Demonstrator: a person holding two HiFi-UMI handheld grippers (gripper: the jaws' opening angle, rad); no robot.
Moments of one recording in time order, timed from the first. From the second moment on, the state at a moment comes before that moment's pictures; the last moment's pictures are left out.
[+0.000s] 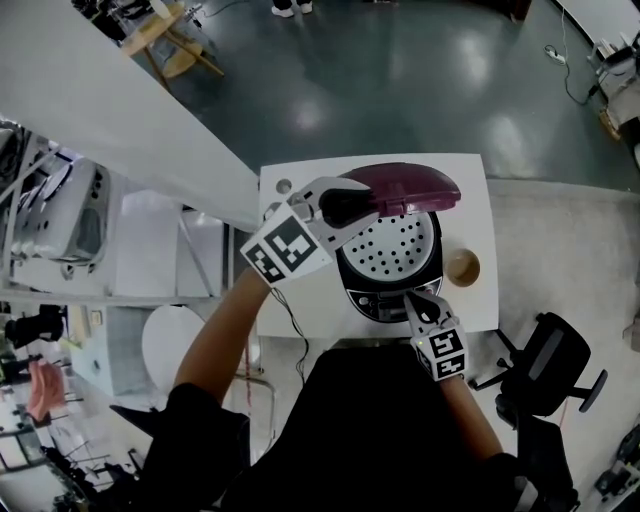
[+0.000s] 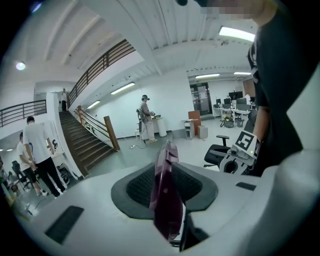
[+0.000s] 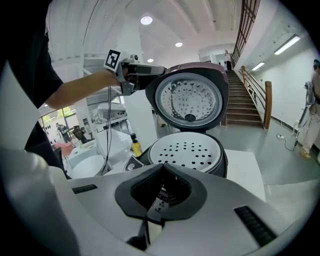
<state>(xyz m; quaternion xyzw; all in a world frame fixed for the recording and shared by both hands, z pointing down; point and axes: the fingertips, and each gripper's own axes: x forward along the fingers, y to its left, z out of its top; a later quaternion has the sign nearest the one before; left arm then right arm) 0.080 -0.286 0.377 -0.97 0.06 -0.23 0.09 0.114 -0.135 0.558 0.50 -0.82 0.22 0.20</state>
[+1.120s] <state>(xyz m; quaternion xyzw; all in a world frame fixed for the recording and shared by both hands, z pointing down) 0.081 -0.200 0.451 -0.95 0.01 -0.29 0.10 0.133 -0.128 0.531 0.54 -0.80 0.20 0.18</state>
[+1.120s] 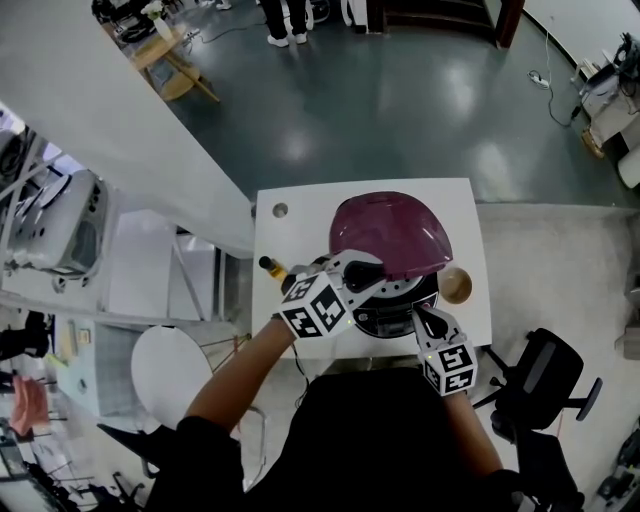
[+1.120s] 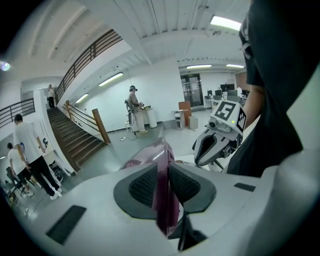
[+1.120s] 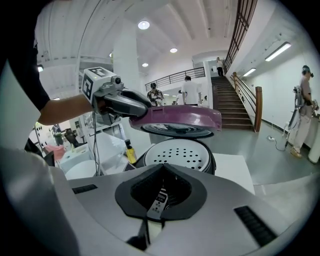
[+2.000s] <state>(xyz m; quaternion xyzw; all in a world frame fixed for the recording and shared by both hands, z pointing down) 0.081 -0.161 0.516 -0.94 -0.02 -0.33 0.10 0.135 -0.115 0.542 0.54 -0.79 0.24 0.17</state>
